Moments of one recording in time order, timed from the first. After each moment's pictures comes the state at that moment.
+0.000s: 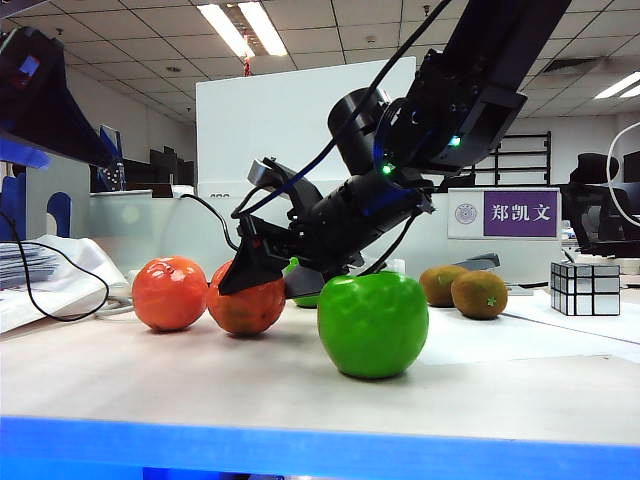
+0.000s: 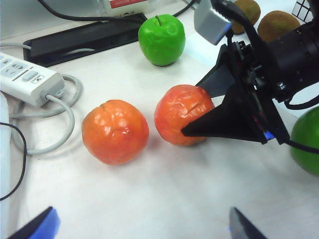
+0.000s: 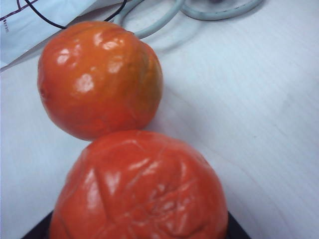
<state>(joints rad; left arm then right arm) -0.29 0.85 0.50 -0.07 0.21 0.21 0.59 2.06 1.24 0.25 -0.40 0.01</state>
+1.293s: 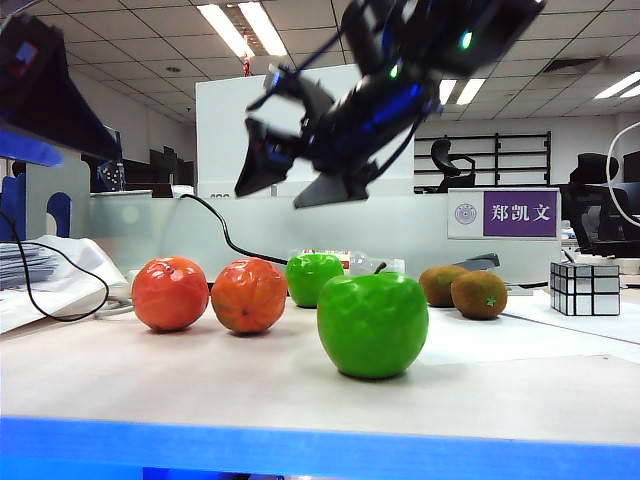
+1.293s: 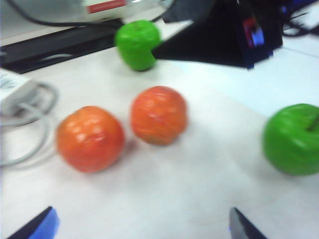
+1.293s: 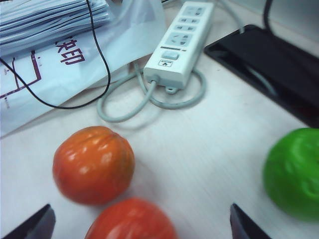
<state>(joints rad) -0.29 0.85 0.50 -0.06 0.30 0.21 0.58 1.87 1.32 0.10 -0.27 -0.03</state>
